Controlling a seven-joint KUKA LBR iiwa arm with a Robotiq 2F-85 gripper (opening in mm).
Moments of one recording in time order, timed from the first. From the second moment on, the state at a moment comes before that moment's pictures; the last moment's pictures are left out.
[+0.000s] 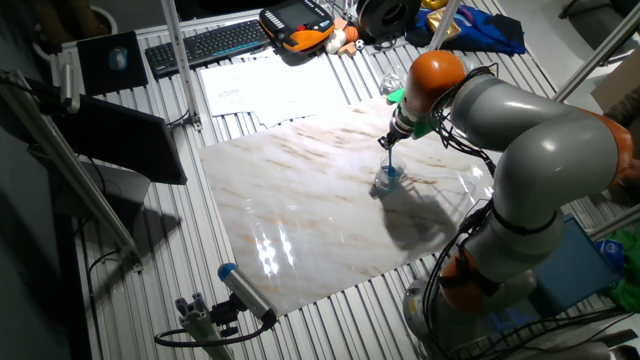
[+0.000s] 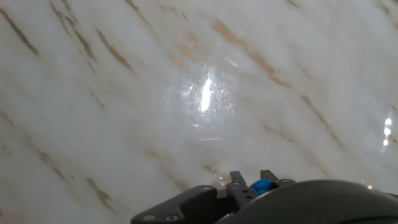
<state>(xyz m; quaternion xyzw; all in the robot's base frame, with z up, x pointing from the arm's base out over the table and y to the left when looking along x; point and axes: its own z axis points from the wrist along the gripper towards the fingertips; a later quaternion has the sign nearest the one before) 0.489 -0.008 0.170 -0.13 0.99 0.00 0.07</state>
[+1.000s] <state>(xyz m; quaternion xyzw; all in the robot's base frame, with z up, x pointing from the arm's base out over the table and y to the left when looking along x) 0.480 0.003 0.173 -0.12 0.99 0.00 0.06</state>
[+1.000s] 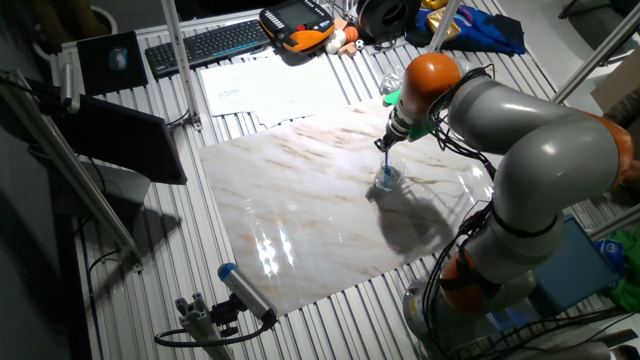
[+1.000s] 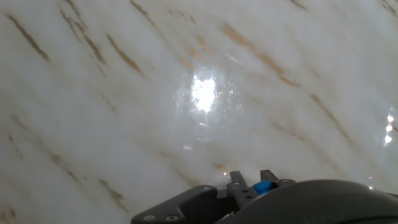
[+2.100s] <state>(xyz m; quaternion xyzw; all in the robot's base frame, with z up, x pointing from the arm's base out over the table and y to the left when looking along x) 0.474 -0.001 0.169 -0.14 0.99 -0.04 0.02</state>
